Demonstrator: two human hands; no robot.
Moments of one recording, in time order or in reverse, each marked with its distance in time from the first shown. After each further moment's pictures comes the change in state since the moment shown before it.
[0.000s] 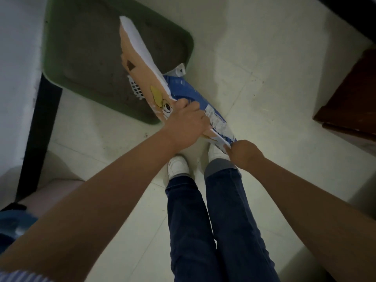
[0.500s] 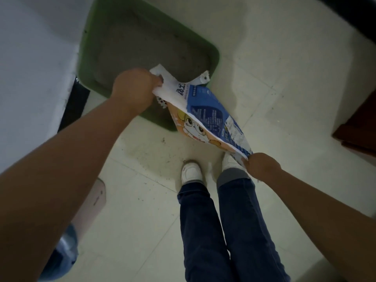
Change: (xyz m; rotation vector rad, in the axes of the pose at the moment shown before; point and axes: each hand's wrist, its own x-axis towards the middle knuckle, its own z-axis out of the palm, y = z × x) left_hand -0.063 -0.125 -0.027 -0.315 -0.112 -0.672; right_hand 0.010 -0.007 -0.001 -0.109 -0.017 0.020
